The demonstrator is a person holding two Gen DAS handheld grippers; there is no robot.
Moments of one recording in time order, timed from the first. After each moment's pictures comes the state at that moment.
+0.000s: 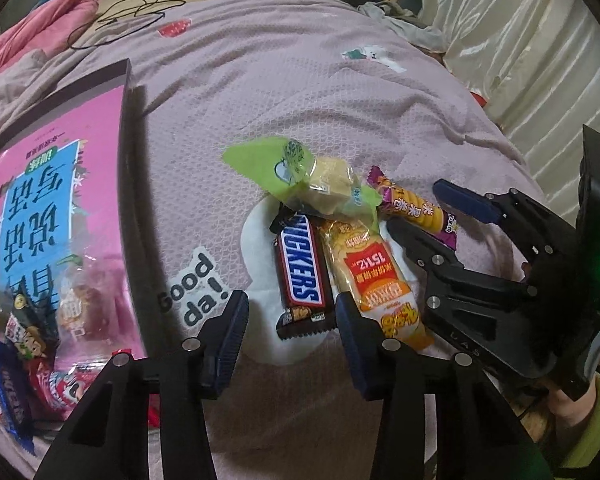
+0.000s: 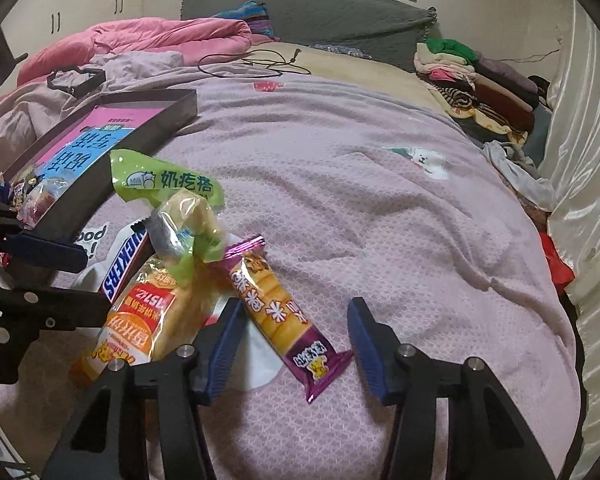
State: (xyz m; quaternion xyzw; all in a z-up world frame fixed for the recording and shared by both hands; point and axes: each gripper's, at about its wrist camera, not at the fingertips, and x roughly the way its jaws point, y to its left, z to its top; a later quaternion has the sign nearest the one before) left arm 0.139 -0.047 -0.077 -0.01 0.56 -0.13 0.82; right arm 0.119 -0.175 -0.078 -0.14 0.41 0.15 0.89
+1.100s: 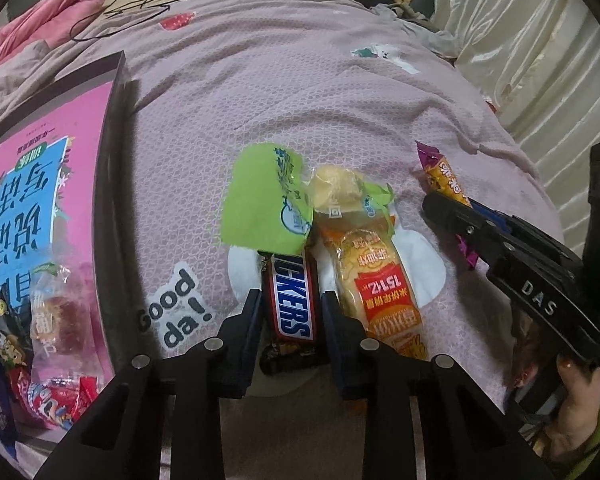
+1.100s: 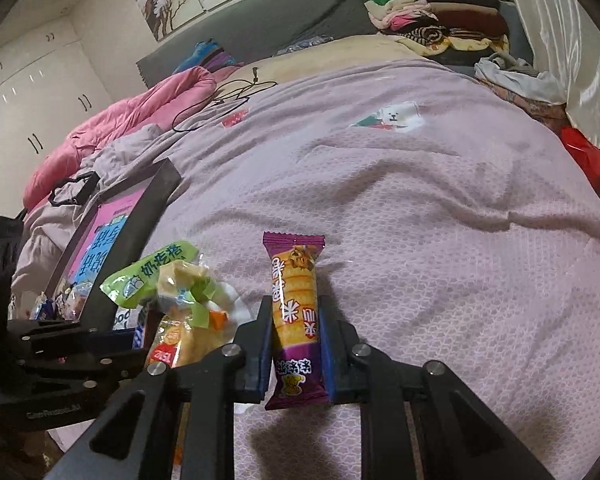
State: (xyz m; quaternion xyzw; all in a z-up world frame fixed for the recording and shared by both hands) left arm 0.152 -0.058 -0.087 -0.02 0.56 -0.11 0.82; right arm 0.140 -0.235 -0.078 0.09 0.43 0.17 0.88
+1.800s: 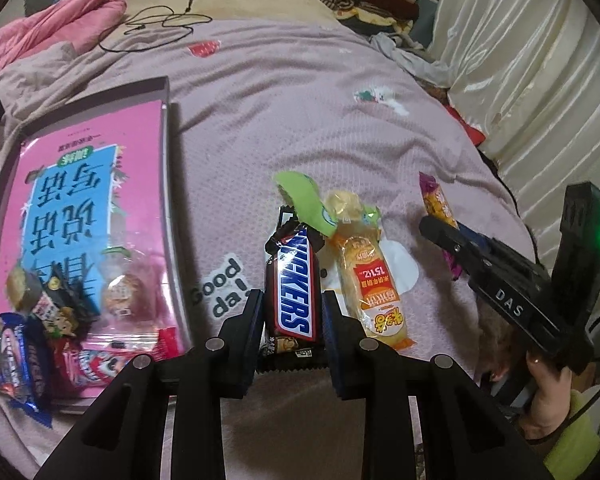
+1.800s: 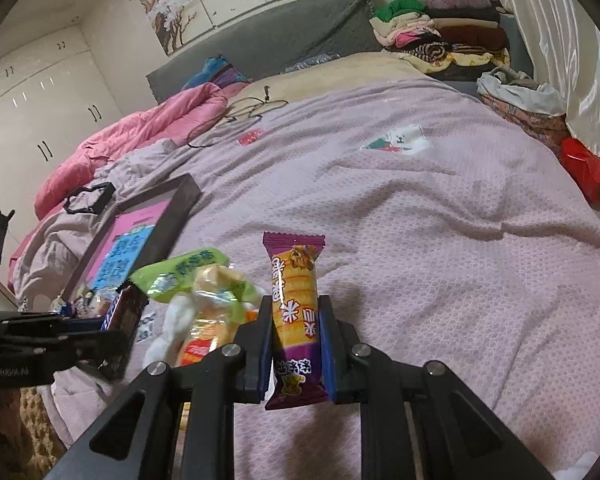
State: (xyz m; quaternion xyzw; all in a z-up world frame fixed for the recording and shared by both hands) left arm 0.120 -0.020 -0.038 -0.06 0.53 -0.11 0.84; right arm 0.116 -0.233 -0.055 0.10 0.39 0.18 0.89
